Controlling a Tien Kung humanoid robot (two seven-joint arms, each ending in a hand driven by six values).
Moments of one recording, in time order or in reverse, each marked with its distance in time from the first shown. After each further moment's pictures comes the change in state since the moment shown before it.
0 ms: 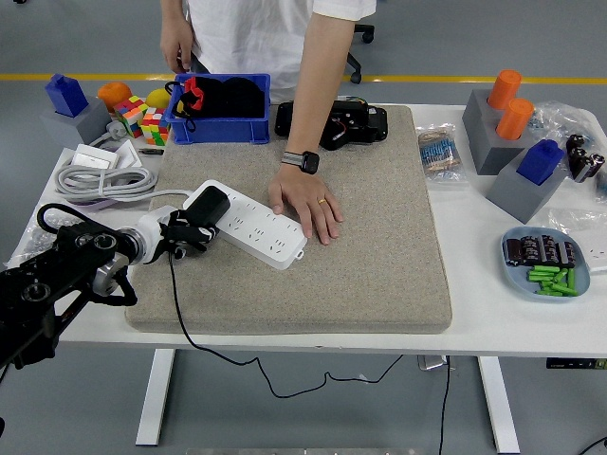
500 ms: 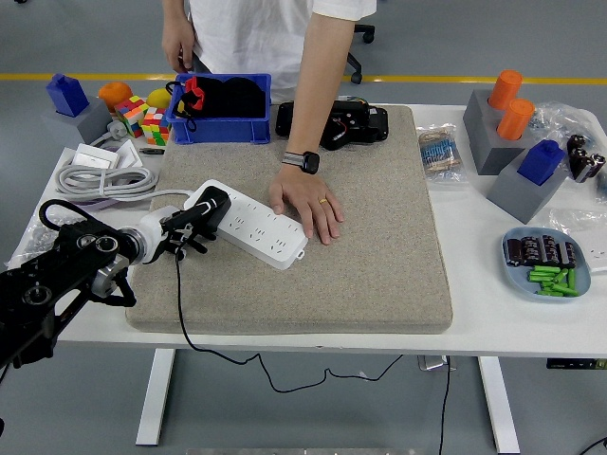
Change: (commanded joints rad) left arm 0.001 0.003 -0.002 -0.014 0.064 -0.019 0.014; right arm 0.002 0.001 0.001 0.000 0.001 0.001 0.000
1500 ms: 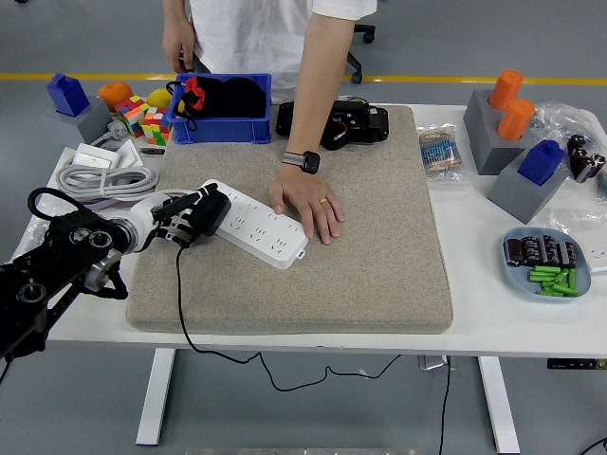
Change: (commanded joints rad) left arm -0.007 0.016 -0.032 -0.005 0.059 0.004 -0.021; right arm -0.001 0.002 0.002 0.000 0.001 0.002 0.000
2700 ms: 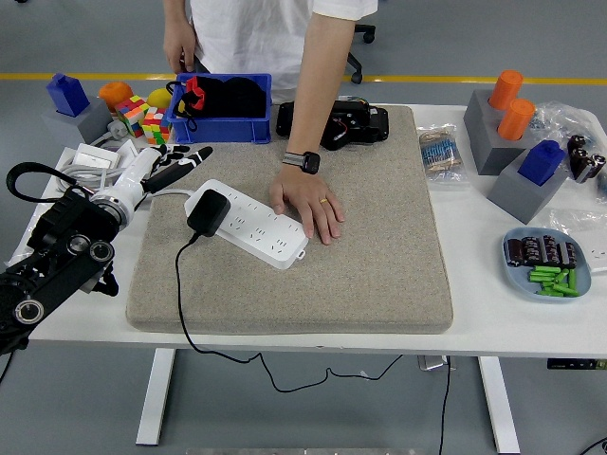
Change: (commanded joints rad) left arm 0.067 0.046 -0.032 -0.168 0.323 0.171 -0.247; right arm -0.002 0.002 0.001 0.001 -0.001 0.000 0.001
